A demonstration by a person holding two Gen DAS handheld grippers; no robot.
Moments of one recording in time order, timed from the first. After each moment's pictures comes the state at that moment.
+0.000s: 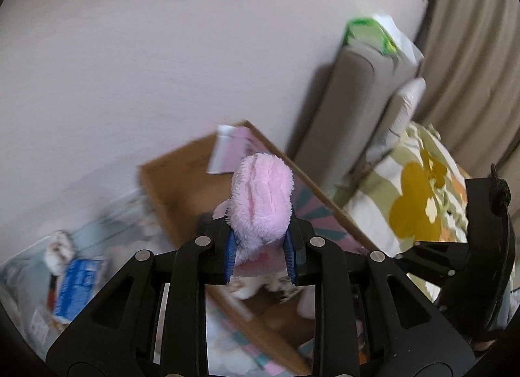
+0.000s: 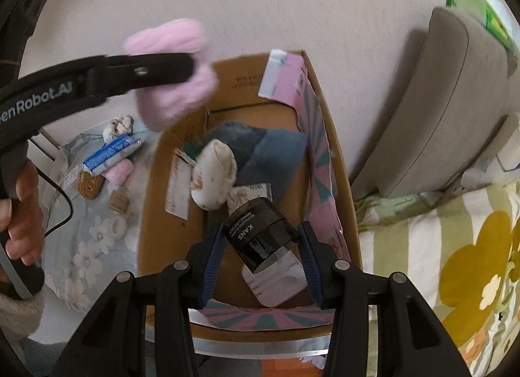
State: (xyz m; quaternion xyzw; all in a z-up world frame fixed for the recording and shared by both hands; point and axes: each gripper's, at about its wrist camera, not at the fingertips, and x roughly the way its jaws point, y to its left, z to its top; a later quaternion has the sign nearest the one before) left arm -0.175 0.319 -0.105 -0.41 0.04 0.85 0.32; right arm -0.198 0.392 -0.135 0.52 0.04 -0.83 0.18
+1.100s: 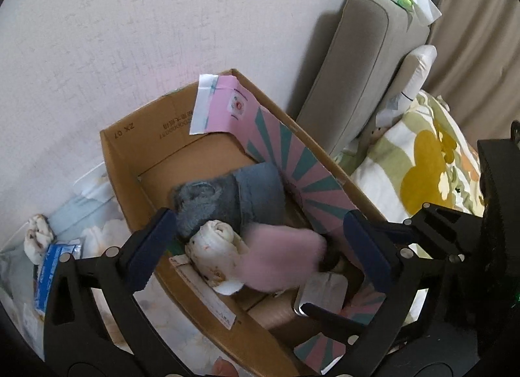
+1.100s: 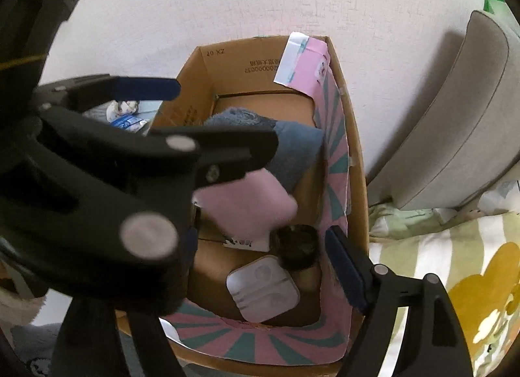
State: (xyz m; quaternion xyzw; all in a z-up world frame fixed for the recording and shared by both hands) left arm -0.180 0.338 -0.146 -0.48 0.07 0.82 0.30; right arm -0.215 0.393 -0.154 0.53 0.08 -0.81 0.22
